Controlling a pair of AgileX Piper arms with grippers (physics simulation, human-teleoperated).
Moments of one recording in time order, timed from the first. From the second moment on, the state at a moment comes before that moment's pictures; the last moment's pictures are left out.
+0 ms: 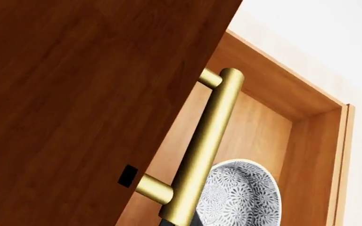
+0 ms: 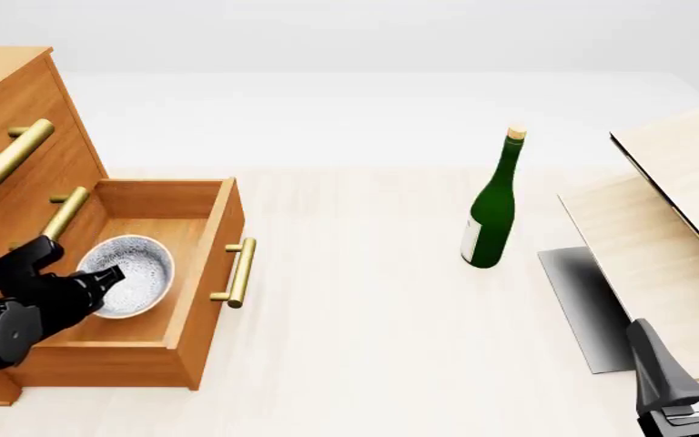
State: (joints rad) left arm 0.17 1.53 -0.47 -0.28 -0.42; right arm 0.07 0.00 -0.01 0.00 -0.01
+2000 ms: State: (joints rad) left arm 0.14 1.21 -0.46 -0.08 -0.28; right arm 0.07 0.00 -0.01 0.00 -0.01
